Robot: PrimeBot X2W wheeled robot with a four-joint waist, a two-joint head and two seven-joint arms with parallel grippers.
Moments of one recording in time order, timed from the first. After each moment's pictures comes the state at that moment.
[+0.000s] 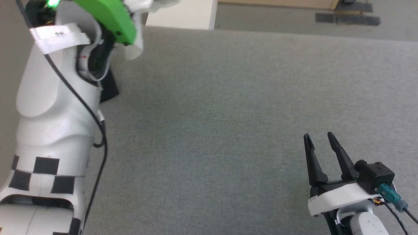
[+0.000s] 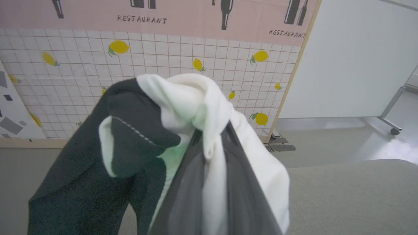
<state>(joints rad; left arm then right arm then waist) -1.01 0.23 -0.22 0.48 -0.52 -0.12 0.22 -0.07 -0.05 0.06 0.15 0.22 0.13 -0.24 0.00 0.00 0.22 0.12</state>
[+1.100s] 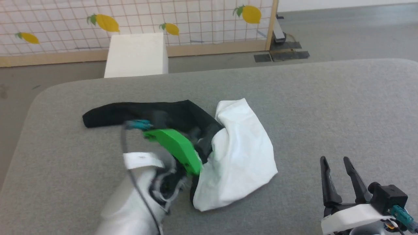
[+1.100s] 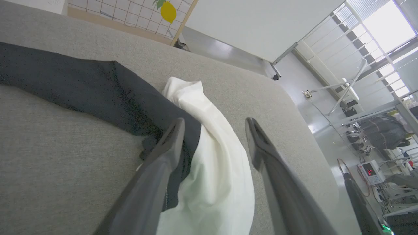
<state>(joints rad) -0.48 0.09 -0.47 0.47 -0.92 -0.06 0.23 0.03 -0.05 -0.02 0.17 0.24 0.13 -0.26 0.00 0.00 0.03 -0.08</state>
